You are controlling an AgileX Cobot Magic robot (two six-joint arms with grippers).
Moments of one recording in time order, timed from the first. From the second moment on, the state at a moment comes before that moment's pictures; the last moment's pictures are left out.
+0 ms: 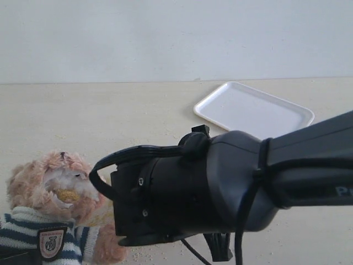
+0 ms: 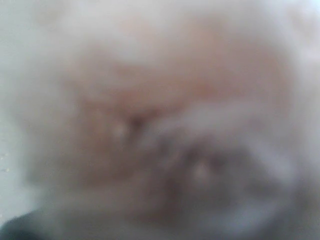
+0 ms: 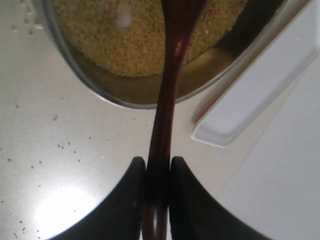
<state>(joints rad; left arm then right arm) 0.06 0.57 -0.05 -1.09 0.75 0.50 1.20 1.90 -1.14 -0.82 1.22 0.01</state>
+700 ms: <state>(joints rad) 0.06 0.57 -0.05 -1.09 0.75 0.50 1.18 1.90 -1.21 -0.61 1.22 0.01</state>
